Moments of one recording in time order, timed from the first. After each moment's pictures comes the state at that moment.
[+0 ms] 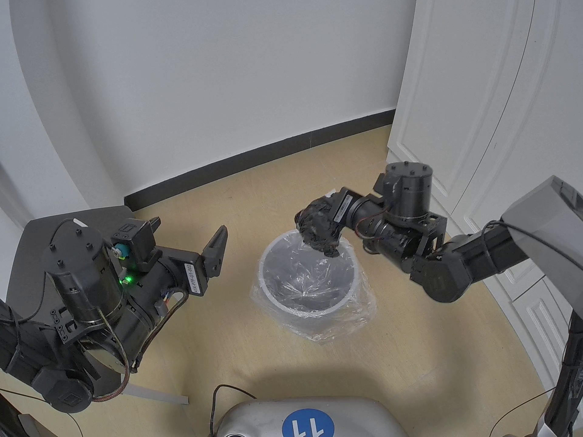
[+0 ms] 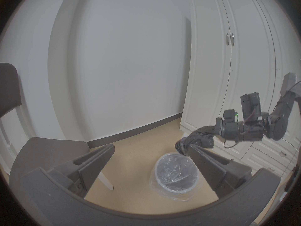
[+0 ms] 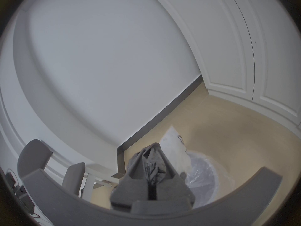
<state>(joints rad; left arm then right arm) -0.66 1.65 -0.40 -1.24 0.46 0.00 0.59 2.14 -1.22 -0.82 -0.23 0.56</state>
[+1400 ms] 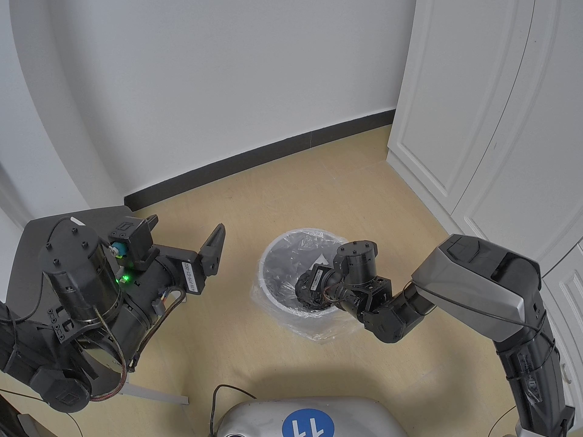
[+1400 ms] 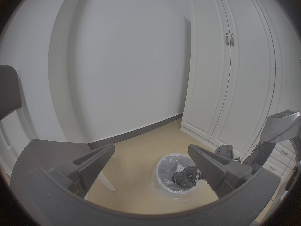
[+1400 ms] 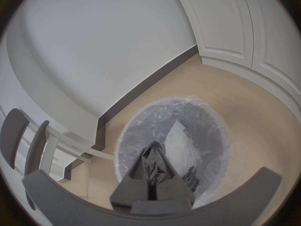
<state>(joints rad) -0.66 1.64 -0.40 -1.24 0.46 0.02 0.60 2.54 -1.32 -0.89 -0.22 0.56</state>
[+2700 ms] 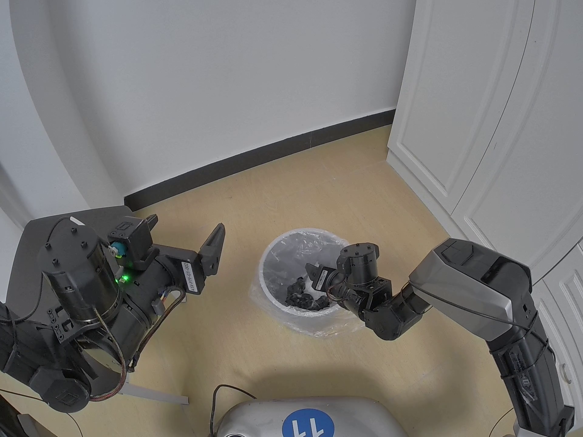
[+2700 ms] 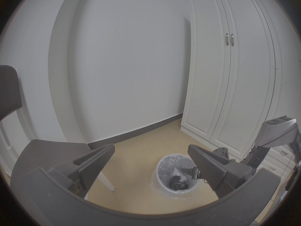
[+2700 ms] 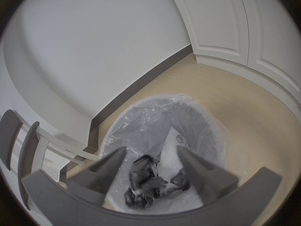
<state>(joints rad) -0.66 1.63 -0.40 -1.24 0.46 0.02 0.56 2.61 -1.38 -0.88 -0.22 0.56</state>
